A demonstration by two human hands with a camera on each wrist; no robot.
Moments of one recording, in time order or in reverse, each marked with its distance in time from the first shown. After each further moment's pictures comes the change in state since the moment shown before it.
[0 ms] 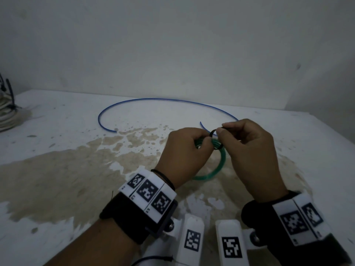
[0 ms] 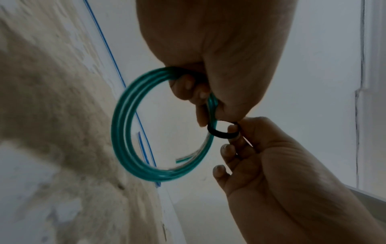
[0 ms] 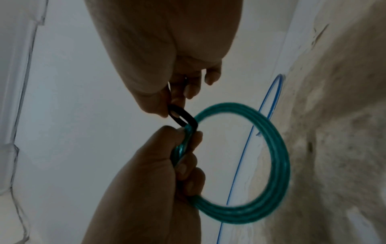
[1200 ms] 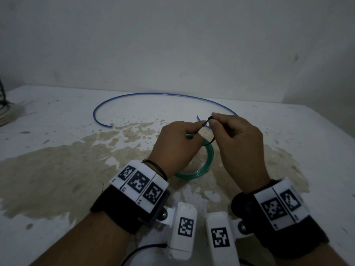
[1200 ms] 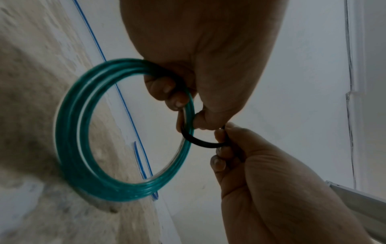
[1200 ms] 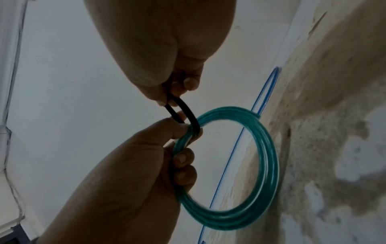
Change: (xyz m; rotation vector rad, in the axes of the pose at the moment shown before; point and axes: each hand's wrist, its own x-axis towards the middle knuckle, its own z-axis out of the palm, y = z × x) left_hand 0.003 -0.007 -0.004 0.057 -0.111 -0.174; right_hand 0.002 0.010 0.011 -0.192 0.077 -0.118
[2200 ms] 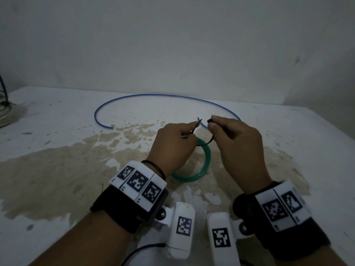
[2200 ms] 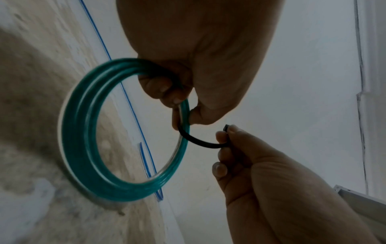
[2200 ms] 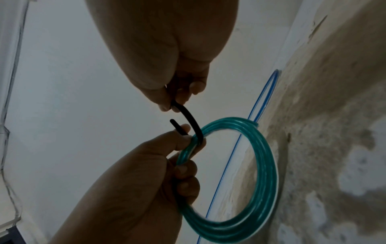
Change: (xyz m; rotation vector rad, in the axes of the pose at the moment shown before) left_hand 0.004 -0.007 0.000 -0.107 0.049 -0.120; right_hand 0.001 0.000 -0.002 0.015 -0.071 0.054
